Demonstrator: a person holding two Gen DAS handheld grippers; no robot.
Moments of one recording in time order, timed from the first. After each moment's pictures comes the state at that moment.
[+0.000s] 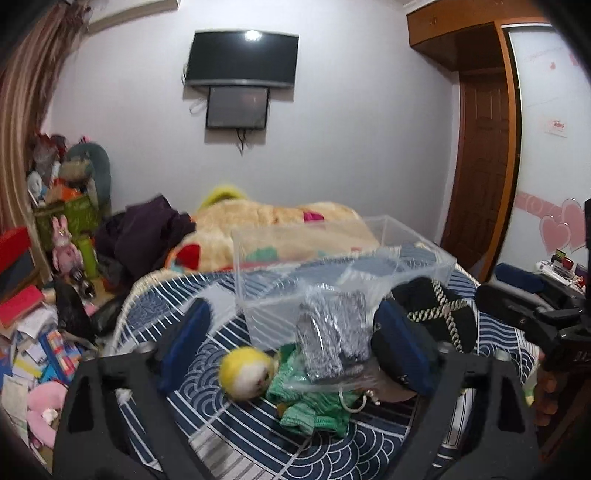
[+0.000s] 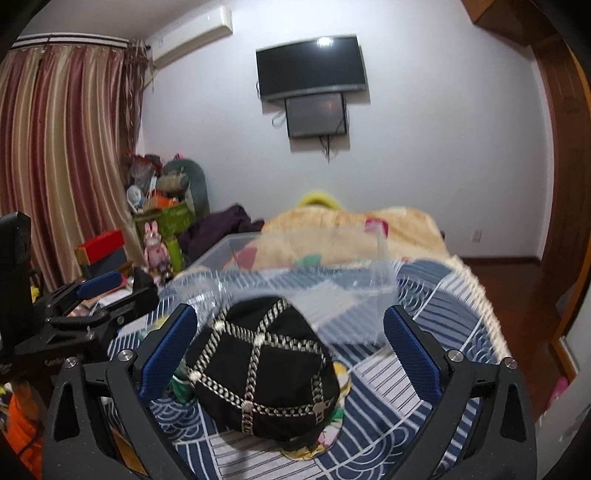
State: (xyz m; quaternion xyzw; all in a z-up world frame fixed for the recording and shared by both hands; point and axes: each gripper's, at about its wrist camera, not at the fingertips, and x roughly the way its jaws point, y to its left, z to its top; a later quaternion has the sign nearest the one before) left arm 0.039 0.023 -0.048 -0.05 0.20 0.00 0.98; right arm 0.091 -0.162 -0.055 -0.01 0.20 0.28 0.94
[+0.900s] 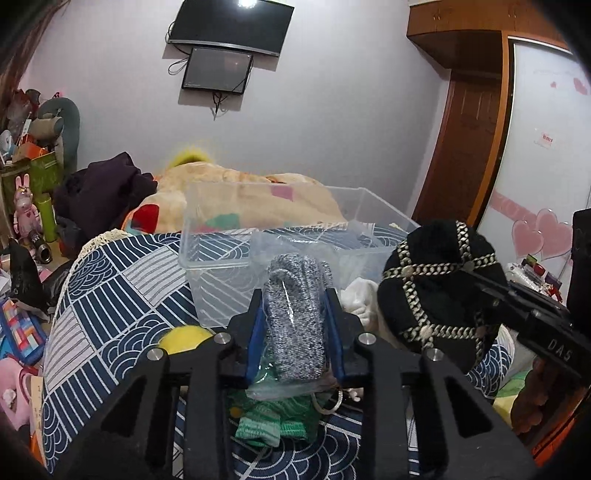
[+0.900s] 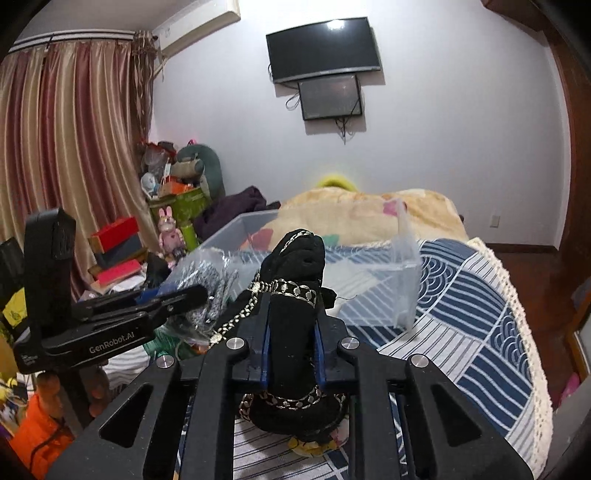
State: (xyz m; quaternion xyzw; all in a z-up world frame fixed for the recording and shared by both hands) left arm 0.063 0.018 -0.071 -0.10 0.23 -0.06 0.96; right arm 0.092 -0.165 -0.061 -0.01 0.21 0.31 0.93
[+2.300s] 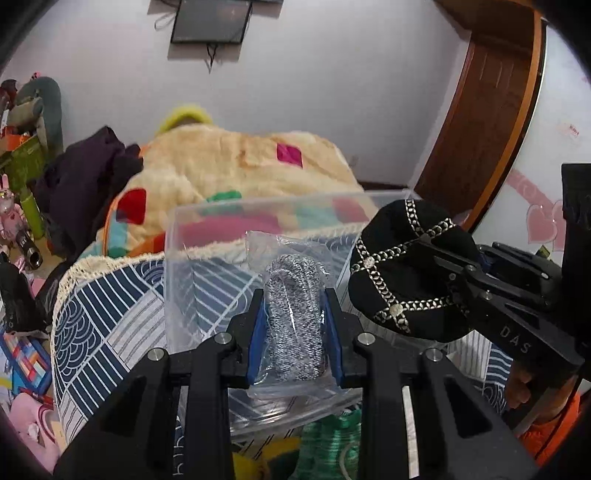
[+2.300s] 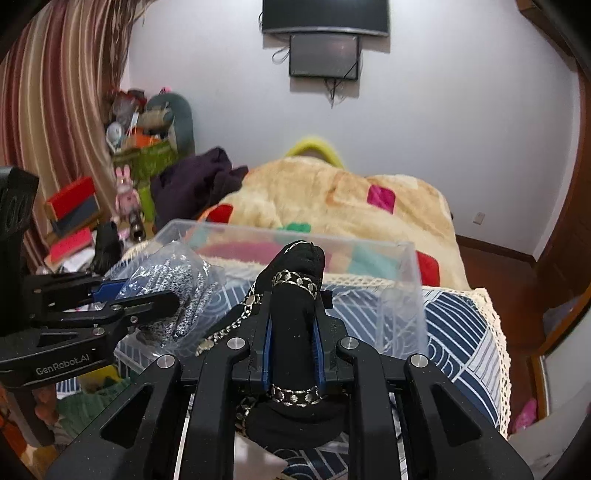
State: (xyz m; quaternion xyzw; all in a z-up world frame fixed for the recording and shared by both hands) left arm 0.195 0.042 -0.049 -0.09 0.36 -0.07 0.92; right arm 0.195 -0.105 -0.052 -0.11 0.30 0.26 0.91
